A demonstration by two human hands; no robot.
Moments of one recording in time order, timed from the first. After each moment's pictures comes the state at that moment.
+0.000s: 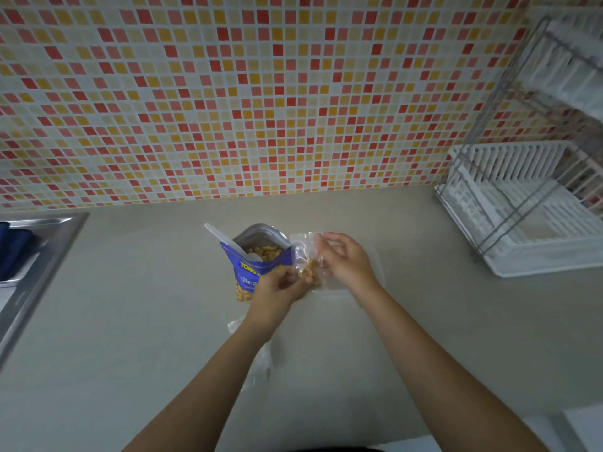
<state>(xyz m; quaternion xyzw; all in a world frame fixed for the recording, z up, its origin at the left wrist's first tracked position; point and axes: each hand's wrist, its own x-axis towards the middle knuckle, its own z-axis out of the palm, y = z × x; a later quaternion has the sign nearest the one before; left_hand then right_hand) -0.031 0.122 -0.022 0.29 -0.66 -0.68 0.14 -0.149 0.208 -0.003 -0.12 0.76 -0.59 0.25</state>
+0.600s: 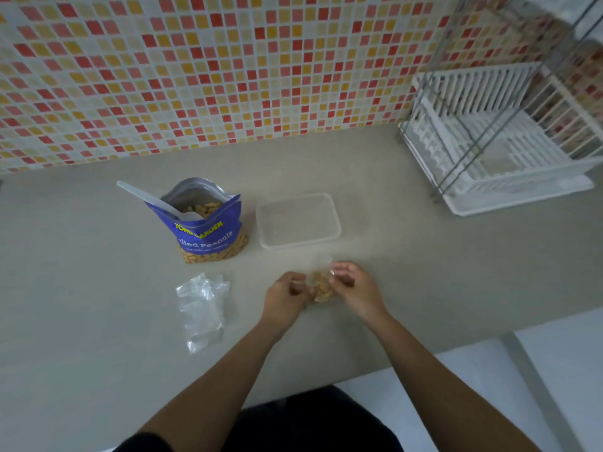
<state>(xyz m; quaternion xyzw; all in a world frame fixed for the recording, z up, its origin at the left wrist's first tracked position) -0.056 0.220 -0.116 0.37 -0.73 -0.58 -0.01 -0.148 0.348 -0.124 -0.10 0.82 -0.51 0.25</state>
